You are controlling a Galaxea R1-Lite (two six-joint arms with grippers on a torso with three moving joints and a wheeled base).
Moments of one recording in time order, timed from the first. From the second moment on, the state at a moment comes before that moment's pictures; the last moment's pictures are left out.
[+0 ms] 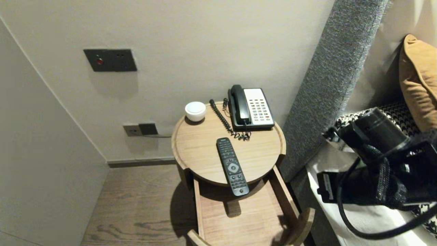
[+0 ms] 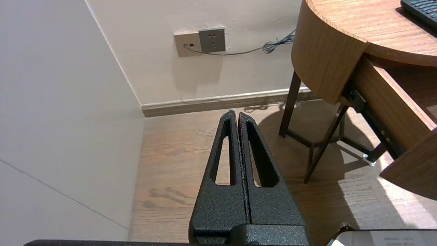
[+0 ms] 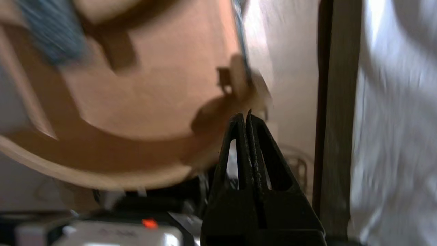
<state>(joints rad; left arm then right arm) 0.00 0.00 0.00 0.00 0.00 0.09 0.55 1.48 -1.02 0.50 -0.19 0.54</state>
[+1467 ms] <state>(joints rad) 0.00 0.00 0.00 0.00 0.00 0.09 0.63 1.66 -0.55 -0.21 -0.20 0.75</state>
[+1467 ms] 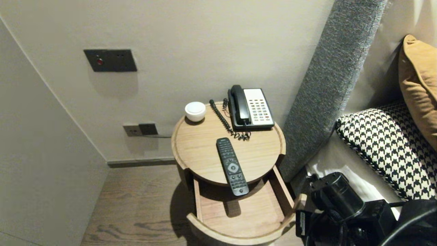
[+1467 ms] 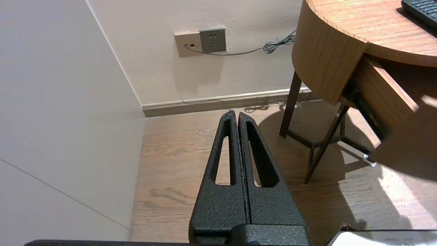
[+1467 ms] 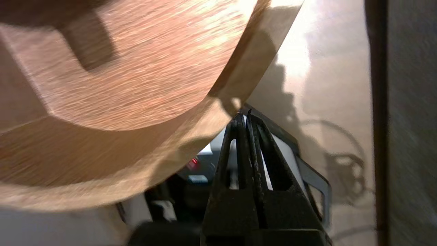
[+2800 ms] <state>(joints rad) 0.00 0.00 0.00 0.00 0.00 0.09 0.50 1.89 -0.95 -0.16 -0.20 0.69</state>
